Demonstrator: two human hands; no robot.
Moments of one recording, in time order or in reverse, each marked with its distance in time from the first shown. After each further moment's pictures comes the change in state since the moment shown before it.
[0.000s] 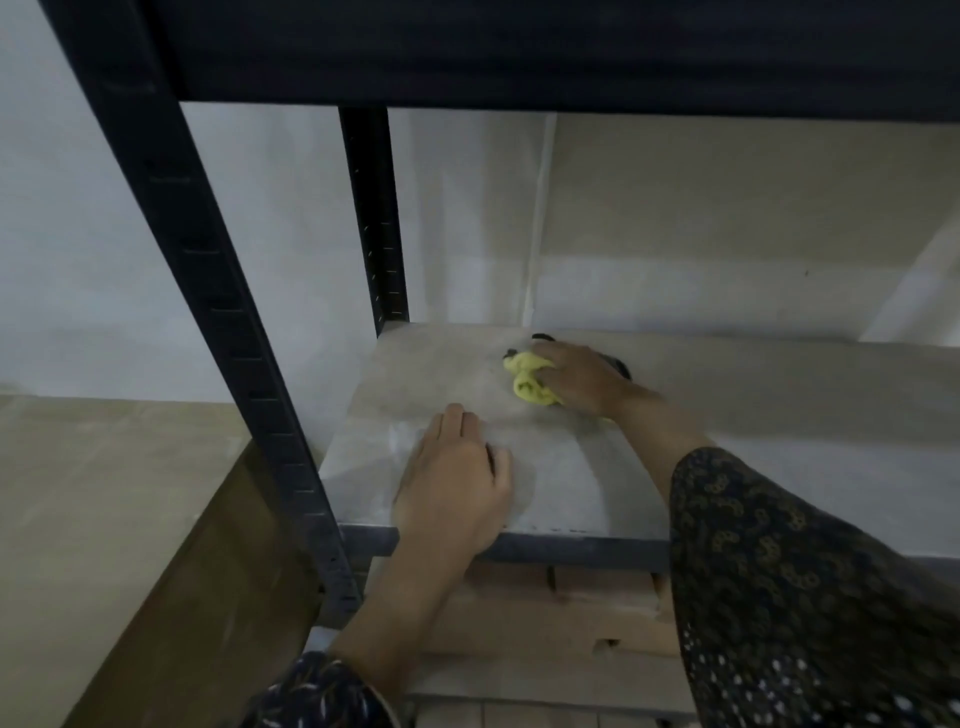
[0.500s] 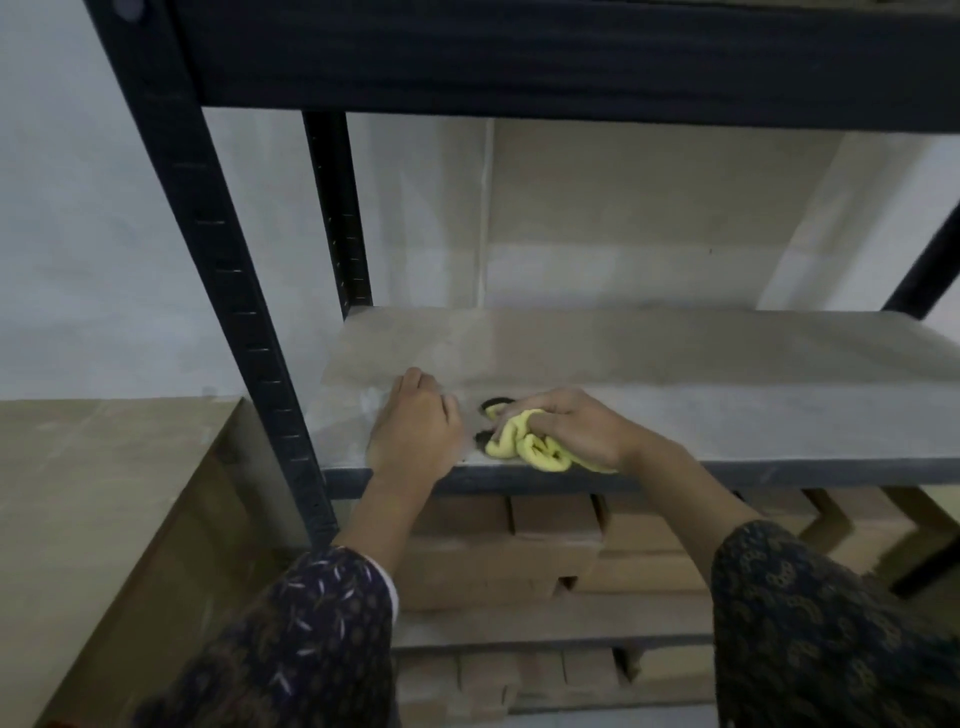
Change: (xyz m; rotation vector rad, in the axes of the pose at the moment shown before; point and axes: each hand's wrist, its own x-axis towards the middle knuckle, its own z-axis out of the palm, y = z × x) left_hand -0.006 0.003 -0.006 -0.092 0.029 -0.042; right_hand -0.141 -0.006 0.009 0.206 -0.128 -0.018
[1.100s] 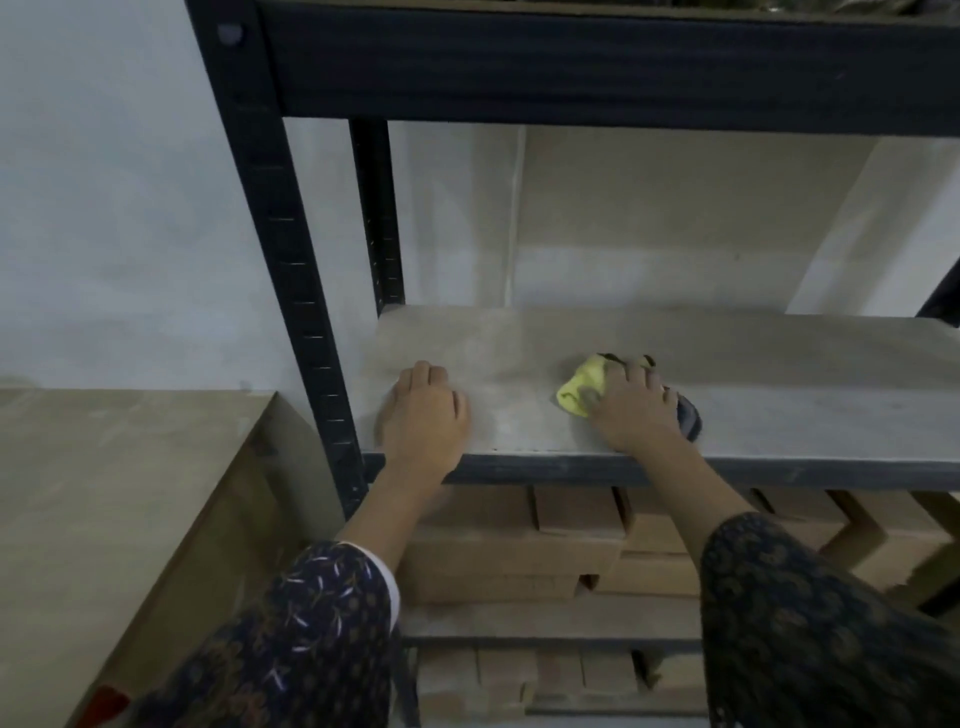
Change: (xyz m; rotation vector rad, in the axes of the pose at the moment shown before) left_hand -0.010 -0.012 -0.027 0.167 0.034 0.027; right_hand 0.023 0.026 0.001 -0.515 0.412 0.433
